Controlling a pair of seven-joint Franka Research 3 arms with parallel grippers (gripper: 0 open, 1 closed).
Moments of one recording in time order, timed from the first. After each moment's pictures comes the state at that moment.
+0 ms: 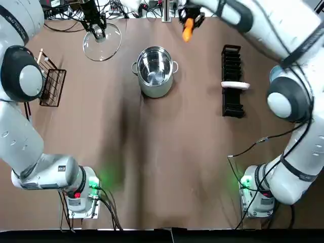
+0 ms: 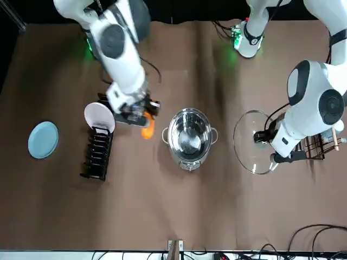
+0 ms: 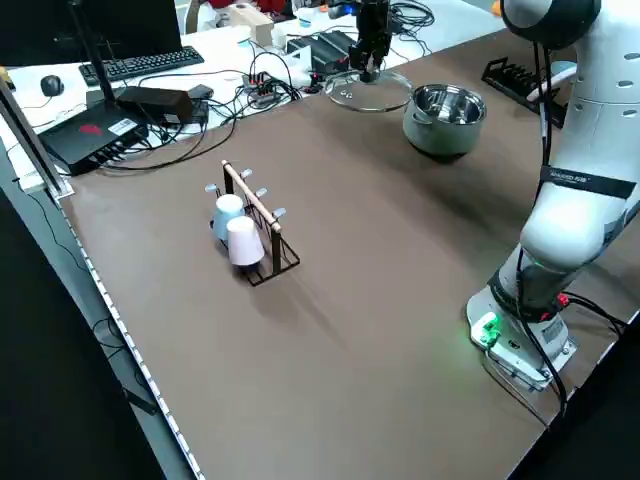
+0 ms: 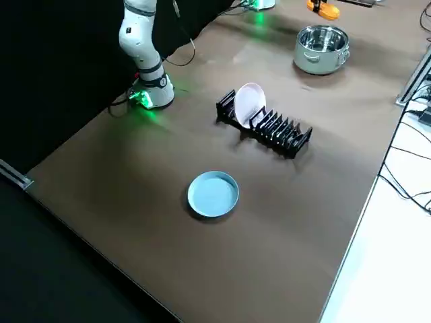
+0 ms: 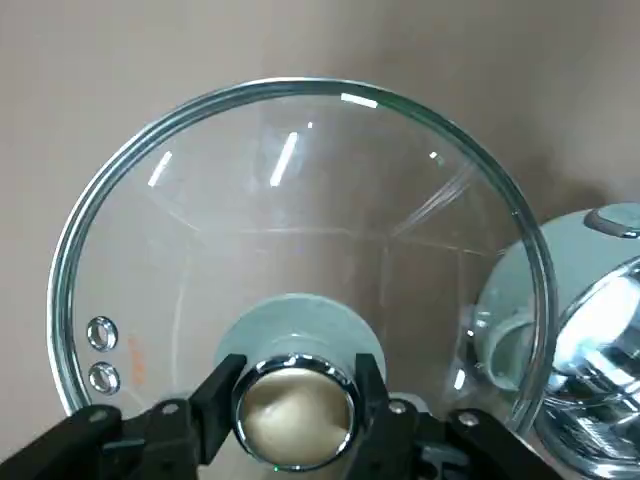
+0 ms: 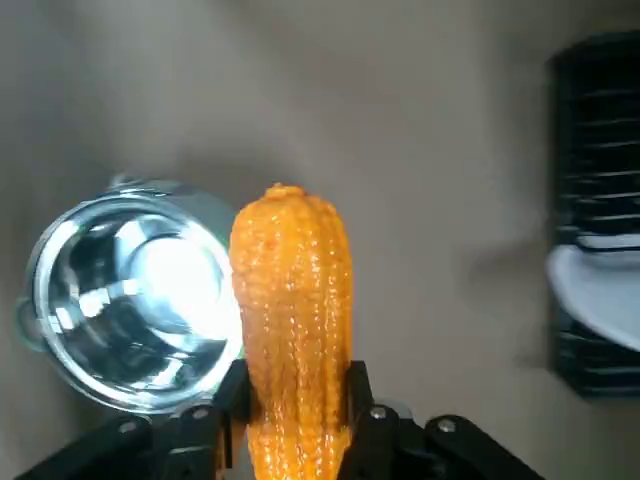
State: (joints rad) left arm 0.01 0.32 -0.22 -1.60 -0.02 1.82 -0.30; right arm 0.62 0.40 -0.05 -1.24 0.10 1.67 0.77
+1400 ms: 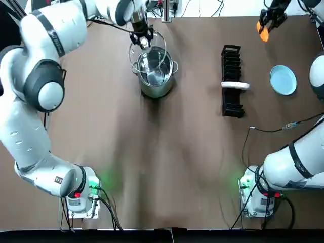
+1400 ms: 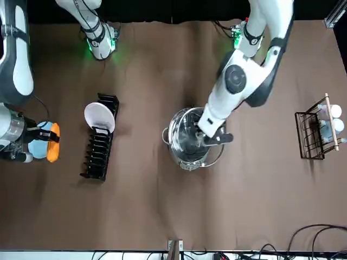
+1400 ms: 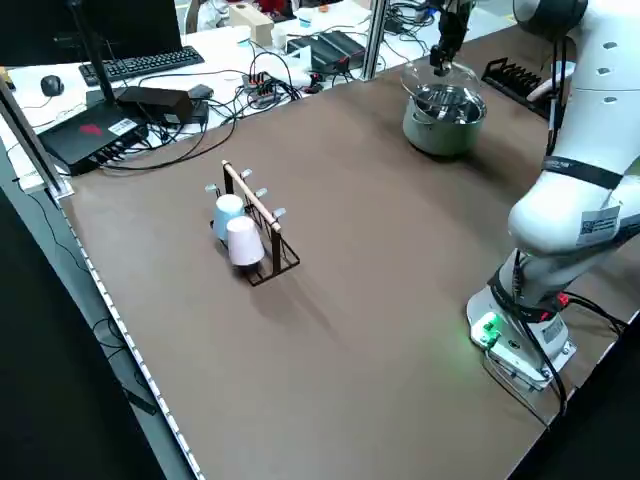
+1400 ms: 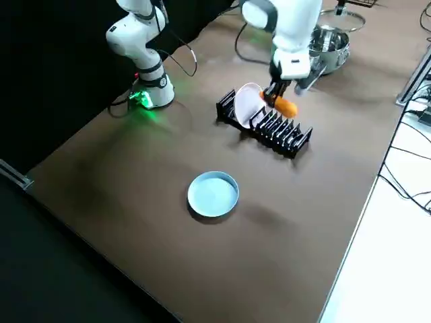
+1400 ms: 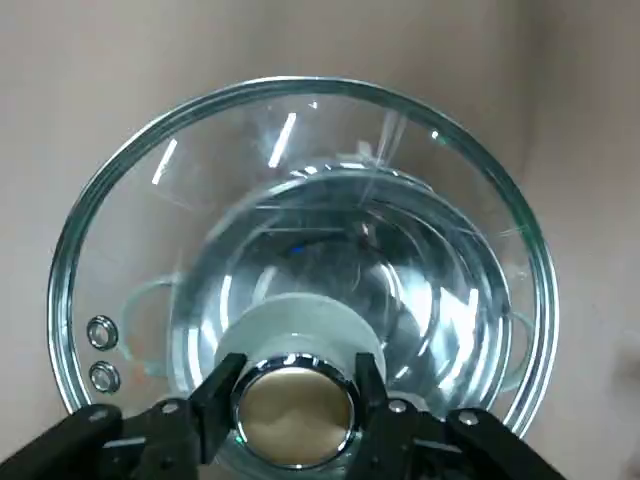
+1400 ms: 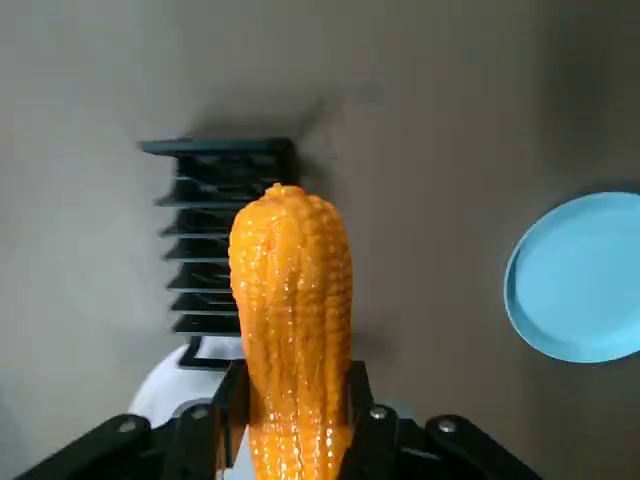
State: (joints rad) left arm -0.36 0.42 -0.27 -1.60 -0.02 2.11 -0.71; right arm -0.06 0.29 -0.06 -1.63 0.09 1.79 -0.03
